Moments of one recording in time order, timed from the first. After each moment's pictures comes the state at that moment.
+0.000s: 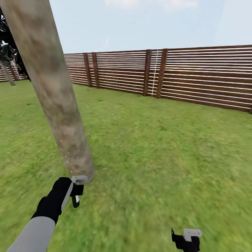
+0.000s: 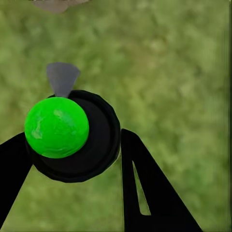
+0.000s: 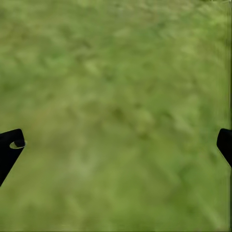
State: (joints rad) left arm -0.62 0.03 0.11 -0.92 -0.13 0.93 -0.07; right arm -0.46 -0.06 0.40 -0.03 -0.39 -0.57 -0.13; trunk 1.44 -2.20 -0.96
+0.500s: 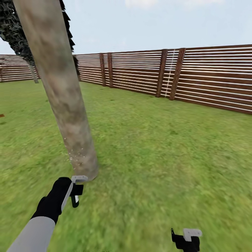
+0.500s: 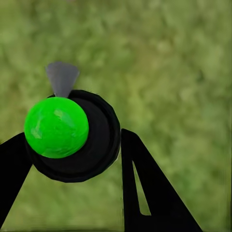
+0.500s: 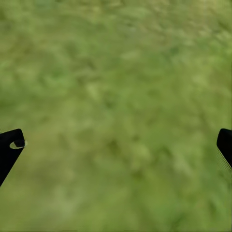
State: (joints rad) left arm -0.62 0.03 0.11 -0.92 -0.13 0.93 -0.06; right arm -0.46 -0.06 0.40 -0.03 -0.39 -0.57 -0.13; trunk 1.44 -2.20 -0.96
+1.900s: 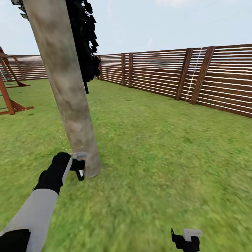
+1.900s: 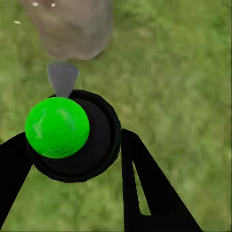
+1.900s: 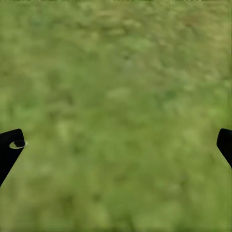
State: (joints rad) left arm -0.84 0.05 0.10 -0.93 -0.11 1.00 -0.14; right arm -0.46 -0.06 0.40 -0.03 -0.39 -0.57 -0.13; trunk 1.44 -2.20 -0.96
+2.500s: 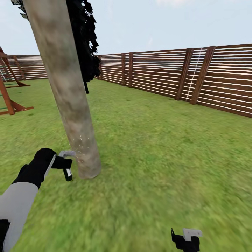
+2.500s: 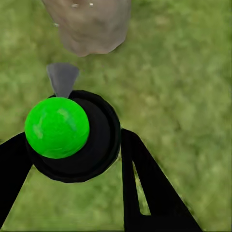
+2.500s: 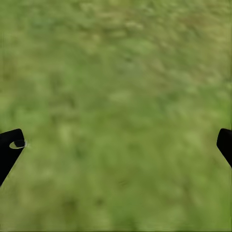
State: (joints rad) left arm -0.92 0.26 0.01 -0.83 -0.17 1.02 -0.41; right arm -0.46 -0.06 0.40 -0.03 -0.39 -0.57 -0.13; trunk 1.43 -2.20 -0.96
